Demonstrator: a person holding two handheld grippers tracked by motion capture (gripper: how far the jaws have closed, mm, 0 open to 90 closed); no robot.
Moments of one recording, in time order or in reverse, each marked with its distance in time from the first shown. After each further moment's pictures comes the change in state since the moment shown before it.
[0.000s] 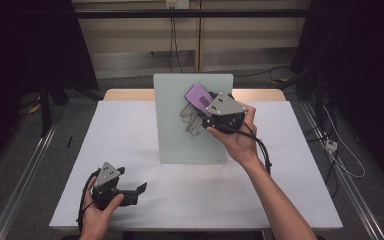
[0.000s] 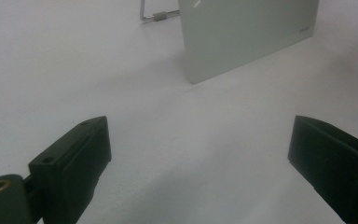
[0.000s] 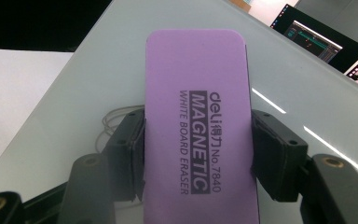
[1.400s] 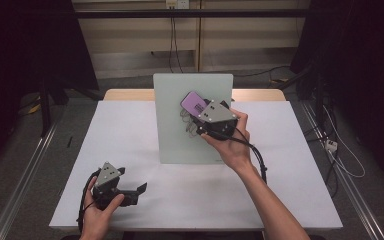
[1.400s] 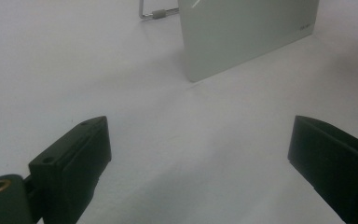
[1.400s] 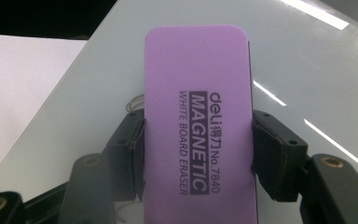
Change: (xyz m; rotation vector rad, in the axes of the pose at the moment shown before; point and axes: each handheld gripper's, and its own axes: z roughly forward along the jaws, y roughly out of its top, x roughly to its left) left arm 0.000 0.000 0.001 0.007 -0.005 0.007; right arm 0.021 -0.006 0.007 0.038 0.007 -0.008
